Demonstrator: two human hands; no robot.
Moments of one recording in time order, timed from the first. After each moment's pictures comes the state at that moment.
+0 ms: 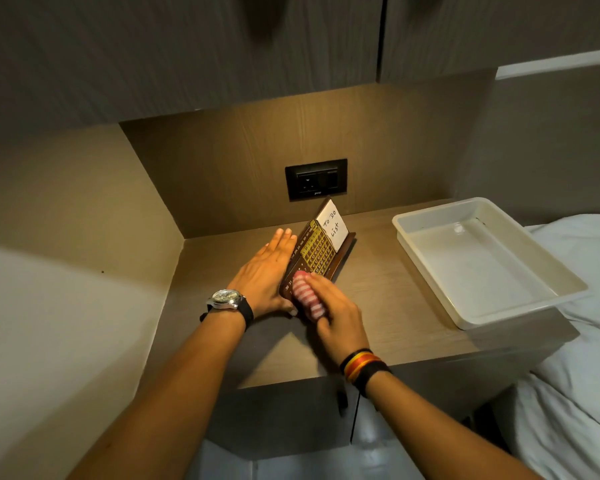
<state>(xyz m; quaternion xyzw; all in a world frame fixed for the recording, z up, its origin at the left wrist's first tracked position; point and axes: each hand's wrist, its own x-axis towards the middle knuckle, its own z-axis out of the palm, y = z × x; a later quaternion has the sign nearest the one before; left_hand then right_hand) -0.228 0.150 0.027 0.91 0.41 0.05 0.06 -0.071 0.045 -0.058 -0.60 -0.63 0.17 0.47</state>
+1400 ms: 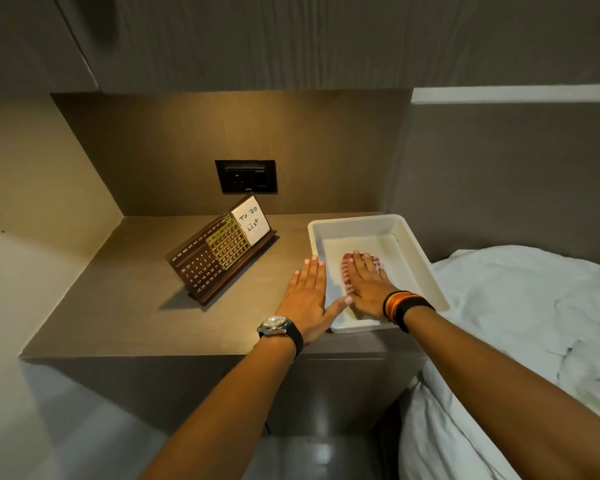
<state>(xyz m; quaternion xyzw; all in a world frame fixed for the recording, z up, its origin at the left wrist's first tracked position) 0.049 0.029 -0.036 0.83 0.51 0.08 0.21 0.242 0.045 -0.036 -0.66 -0.73 0.18 -0.08</state>
